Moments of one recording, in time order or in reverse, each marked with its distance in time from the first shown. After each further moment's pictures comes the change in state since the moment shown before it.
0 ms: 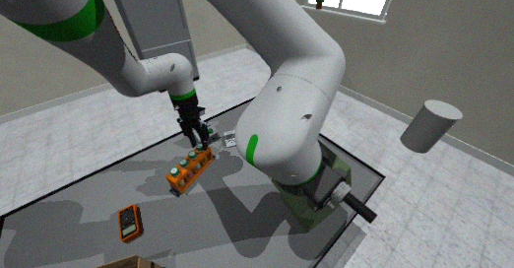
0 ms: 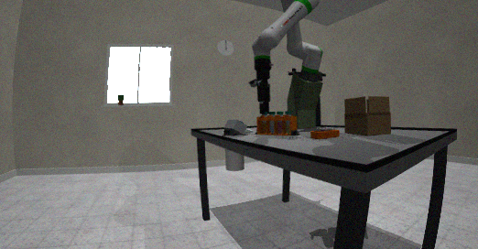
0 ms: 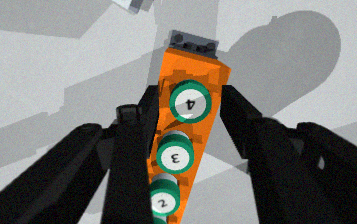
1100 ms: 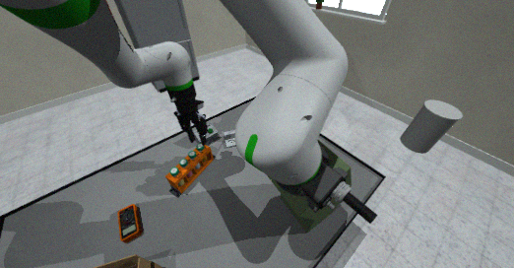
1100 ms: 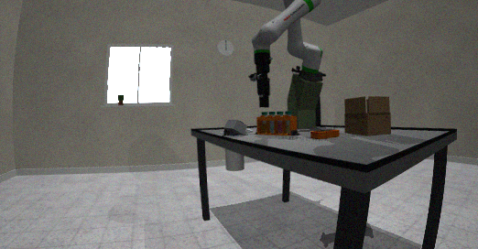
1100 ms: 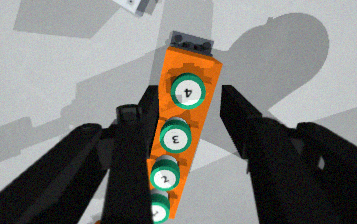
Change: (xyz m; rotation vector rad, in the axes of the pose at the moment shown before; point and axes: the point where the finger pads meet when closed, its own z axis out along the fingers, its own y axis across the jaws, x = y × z) arm 0.000 0.000 -0.035 -0.001 0.002 0.001
